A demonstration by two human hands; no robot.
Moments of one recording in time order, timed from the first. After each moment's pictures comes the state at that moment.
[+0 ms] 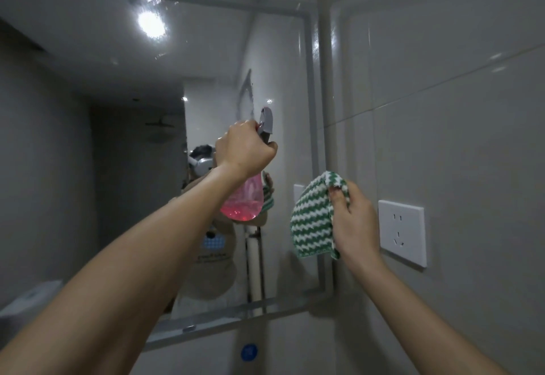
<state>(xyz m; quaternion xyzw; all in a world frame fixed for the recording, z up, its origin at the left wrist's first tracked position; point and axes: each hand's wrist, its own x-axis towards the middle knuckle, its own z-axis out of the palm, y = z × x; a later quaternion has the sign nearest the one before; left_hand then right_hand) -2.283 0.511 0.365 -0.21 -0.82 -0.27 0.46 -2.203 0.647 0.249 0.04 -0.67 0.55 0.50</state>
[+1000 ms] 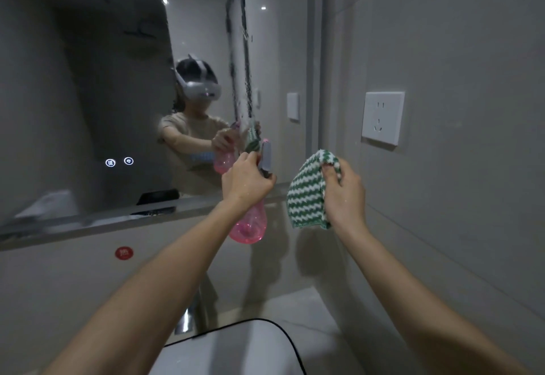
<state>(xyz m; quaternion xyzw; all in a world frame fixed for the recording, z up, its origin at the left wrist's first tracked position) -2.242 0.498 0.141 -0.19 -0.90 -0.29 0.27 -2.145 0.627 0.129 -0.07 -0.72 0.55 0.42</state>
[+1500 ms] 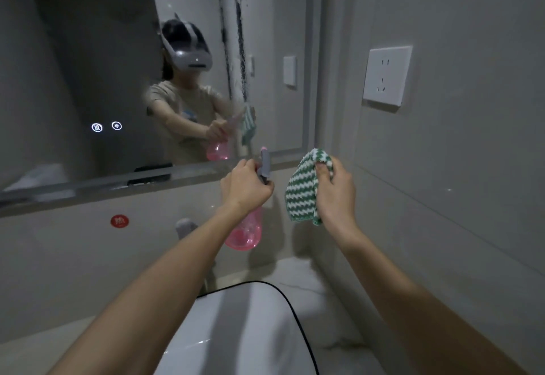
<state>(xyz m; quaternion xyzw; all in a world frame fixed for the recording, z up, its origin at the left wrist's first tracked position) -2.233 0.493 0.070 -0.17 -0.92 -0.28 0.21 -2.149 0.617 0.072 -0.12 -0.72 0.55 0.40</state>
